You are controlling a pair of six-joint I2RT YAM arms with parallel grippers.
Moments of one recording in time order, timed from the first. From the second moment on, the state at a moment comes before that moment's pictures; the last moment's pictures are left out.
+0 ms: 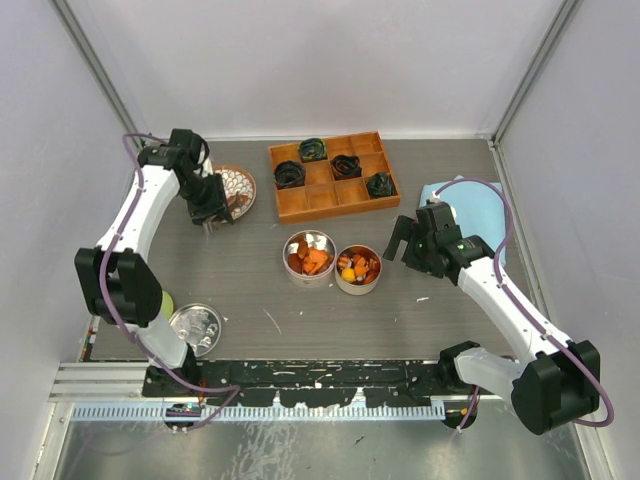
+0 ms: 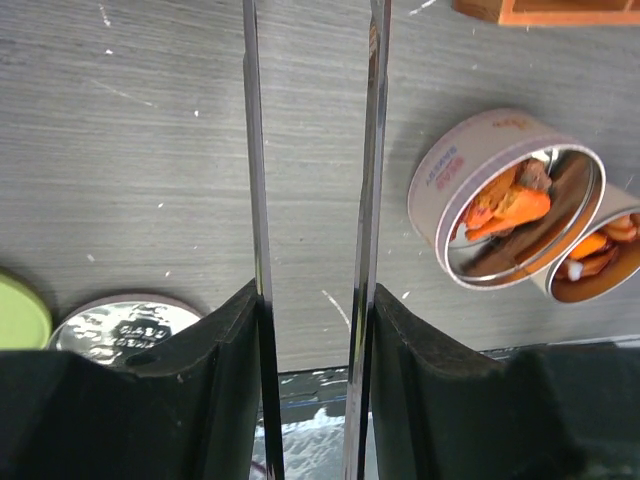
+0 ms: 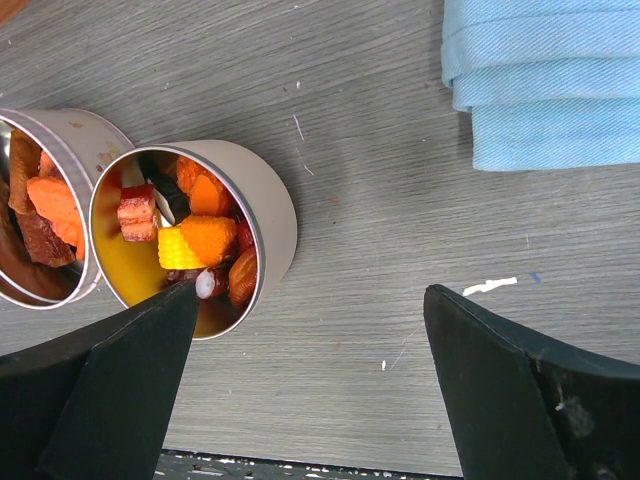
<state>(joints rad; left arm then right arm) -0.12 1.67 1.62 -1.18 0.18 -0.37 0.32 1.09 0.84 -0.67 0.06 0.63</state>
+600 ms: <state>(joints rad) -0.10 1.85 1.69 -1.10 0.22 -0.56 0.32 1.09 0.84 -0.67 0.06 0.63</state>
